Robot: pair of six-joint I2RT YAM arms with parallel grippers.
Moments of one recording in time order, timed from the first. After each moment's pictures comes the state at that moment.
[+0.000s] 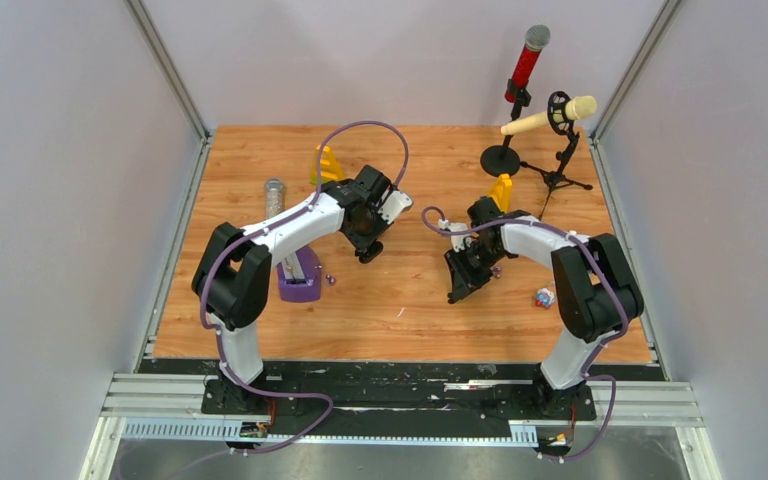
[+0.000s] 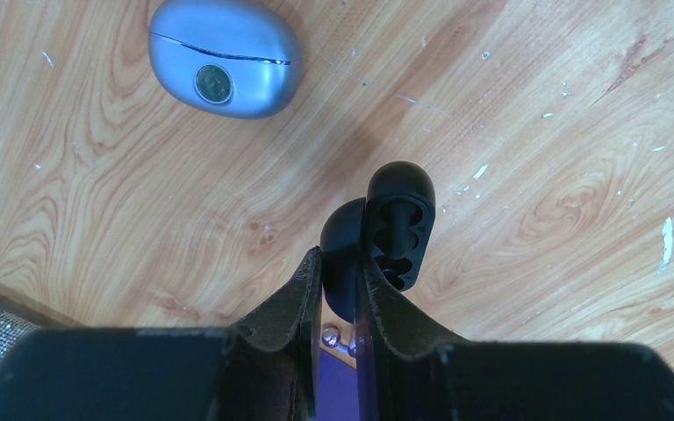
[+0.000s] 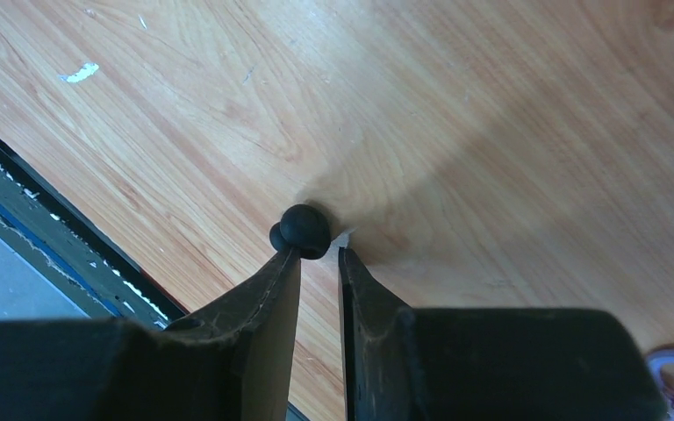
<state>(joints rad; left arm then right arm) -0.64 1.85 1.43 -0.73 0.01 0.27 0.35 1.73 1.00 -0.69 -0.50 -0.21</state>
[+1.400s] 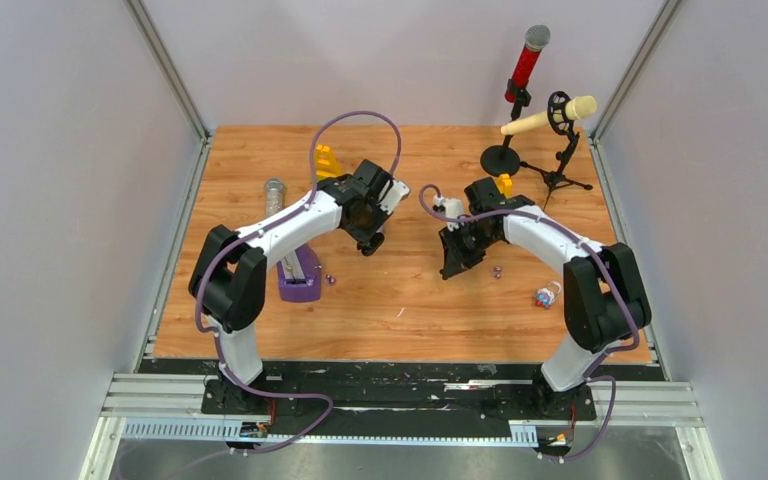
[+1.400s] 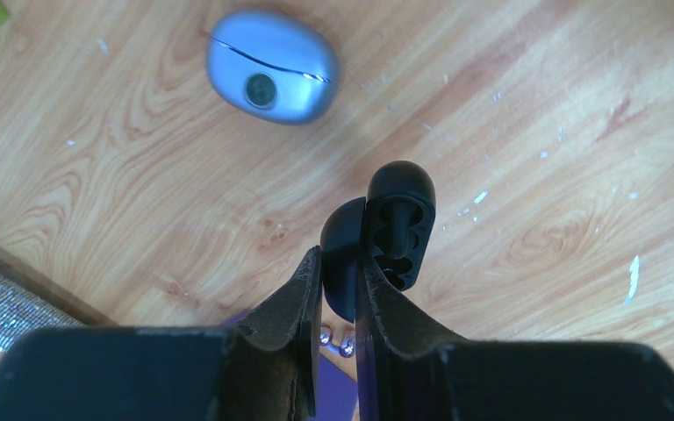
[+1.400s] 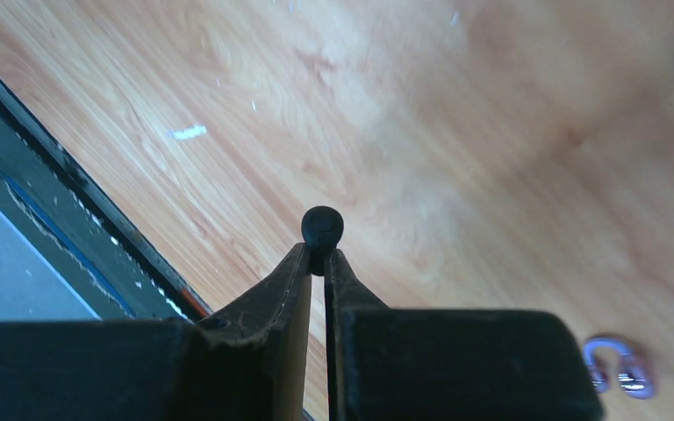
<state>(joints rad) -0.64 1.83 1.44 -0.72 -0.02 0.18 0.38 1.67 1.09 -0.72 -0.53 -0.18</state>
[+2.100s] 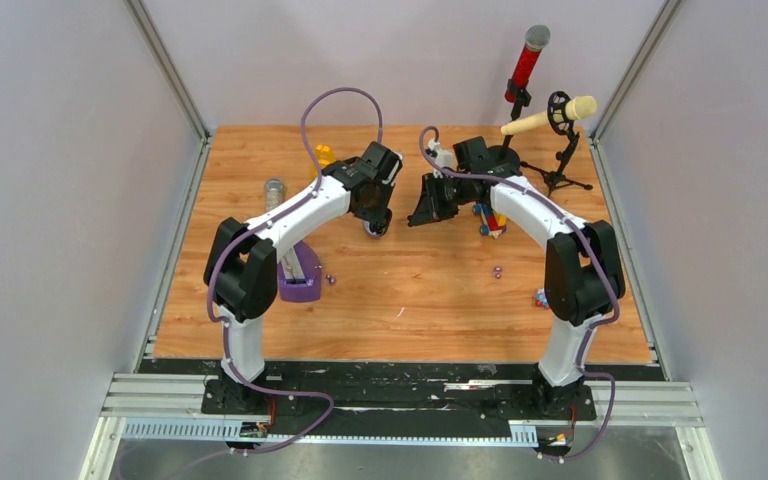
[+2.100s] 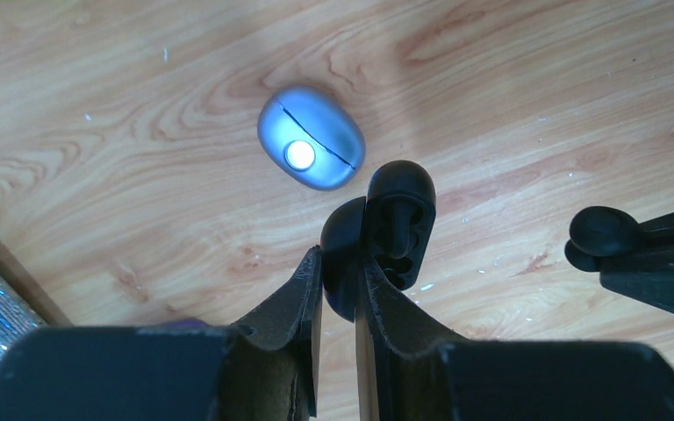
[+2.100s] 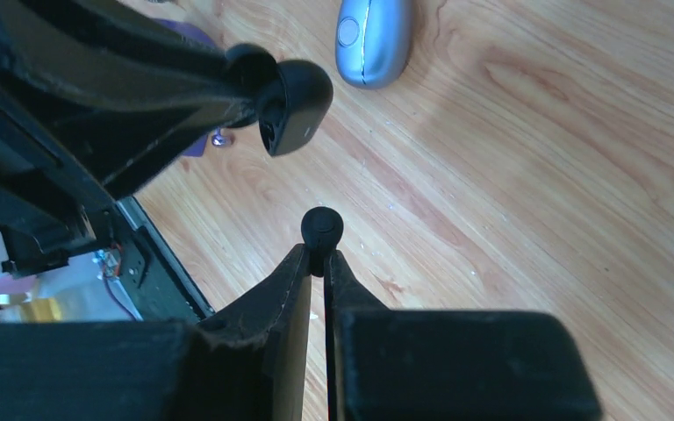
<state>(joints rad) -0.64 1.93 1.67 -0.75 -0.15 -0.20 0.38 1.84 1.46 -0.52 -0.64 0.19</state>
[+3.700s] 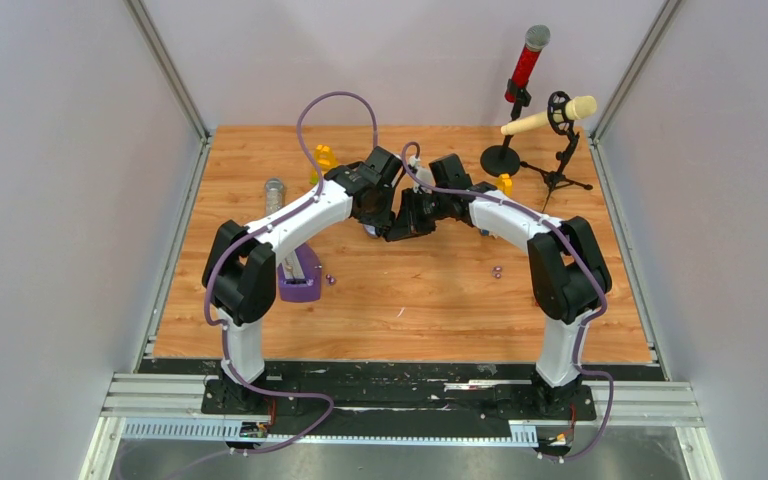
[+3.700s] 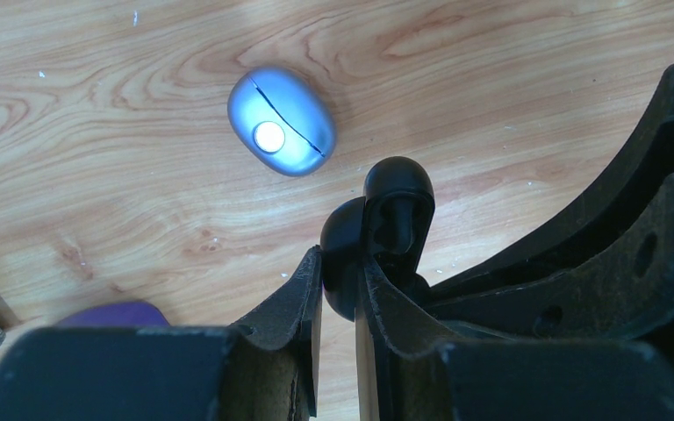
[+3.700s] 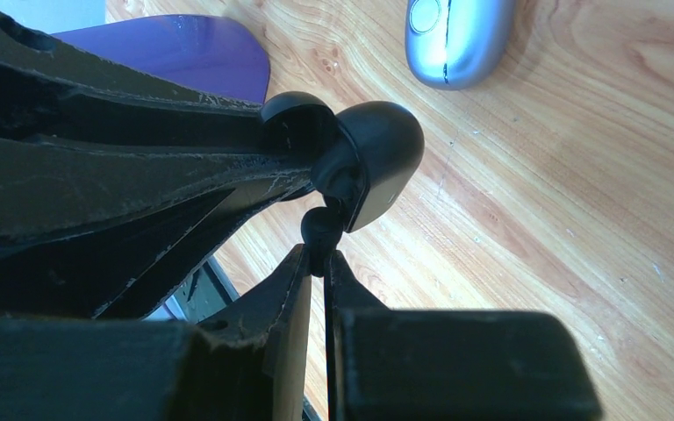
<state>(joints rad) -0.67 1.91 1.63 -0.74 -0.16 -0.37 0.48 1.90 1.36 -0.31 -0.67 0.42</state>
